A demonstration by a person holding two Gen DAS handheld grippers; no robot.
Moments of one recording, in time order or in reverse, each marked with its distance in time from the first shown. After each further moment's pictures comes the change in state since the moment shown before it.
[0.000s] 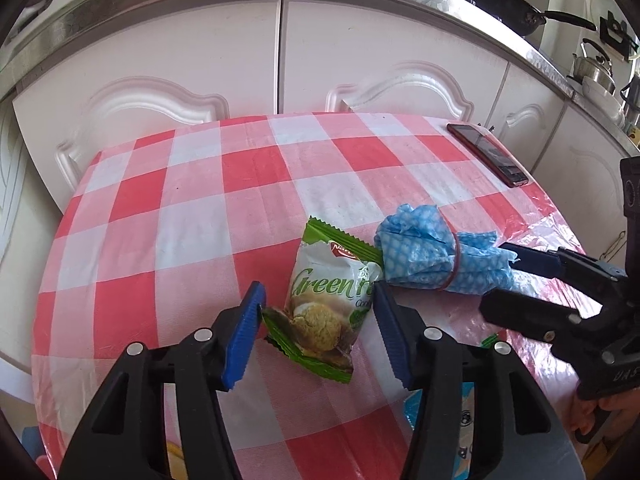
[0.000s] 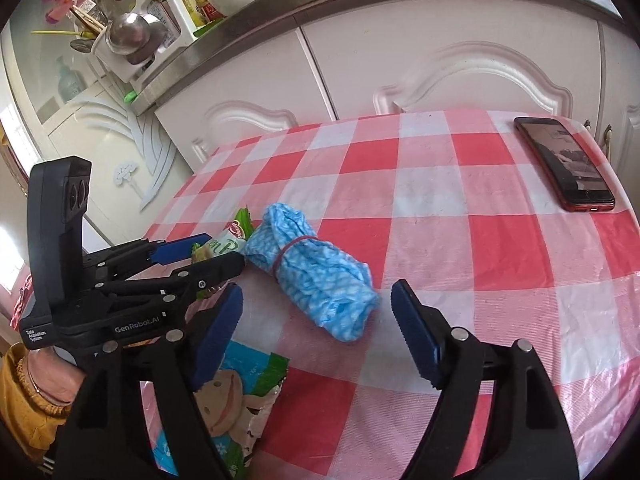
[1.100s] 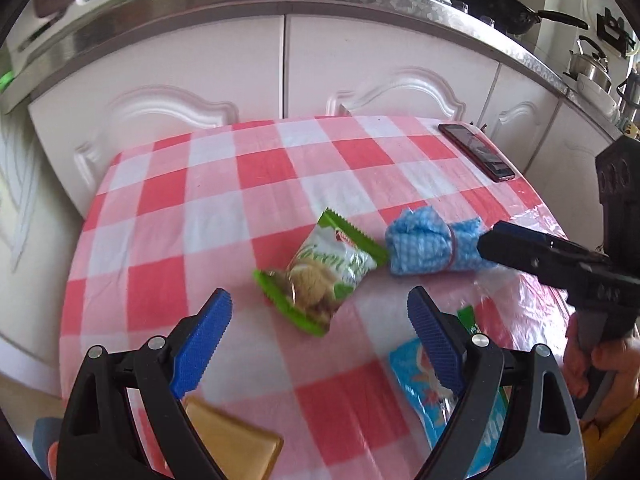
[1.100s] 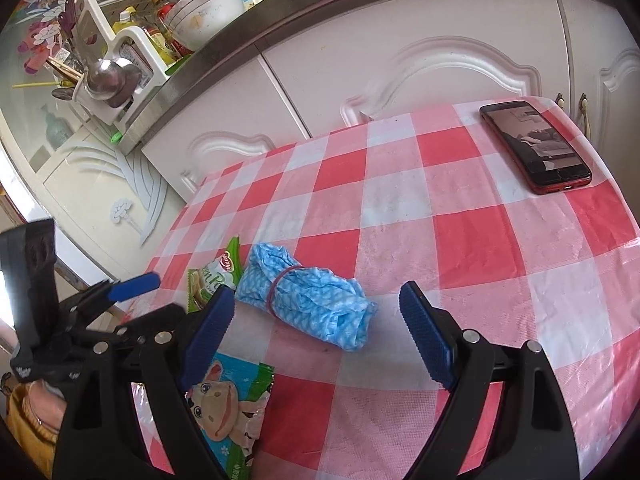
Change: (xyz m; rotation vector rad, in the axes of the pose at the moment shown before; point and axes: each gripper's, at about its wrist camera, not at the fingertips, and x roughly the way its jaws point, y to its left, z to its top) left arm -0.030 0.002 0.001 0.011 0.023 0.014; right arm -0.016 -0.023 0.004 0.127 -0.047 -0.006
